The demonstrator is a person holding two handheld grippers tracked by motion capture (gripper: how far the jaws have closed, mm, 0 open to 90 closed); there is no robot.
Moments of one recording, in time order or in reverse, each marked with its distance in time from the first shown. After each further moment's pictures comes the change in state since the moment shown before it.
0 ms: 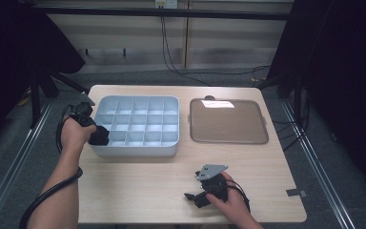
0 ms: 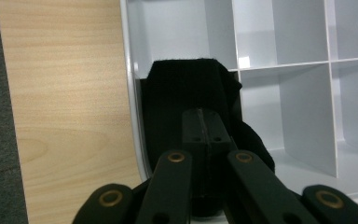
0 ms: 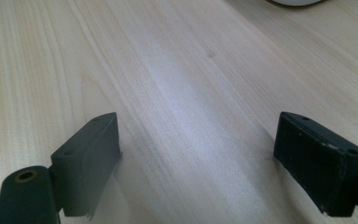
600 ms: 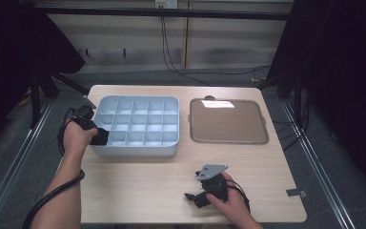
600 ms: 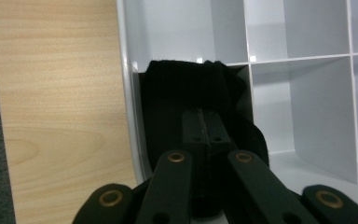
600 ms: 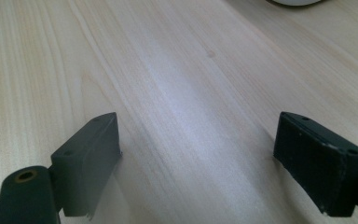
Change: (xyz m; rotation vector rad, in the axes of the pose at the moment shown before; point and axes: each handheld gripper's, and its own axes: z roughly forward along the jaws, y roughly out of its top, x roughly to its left) left arm 0.000 -0.005 0.014 -0.003 0.000 -0.010; right arm 0.000 0.000 0.000 0.001 0.000 0.001
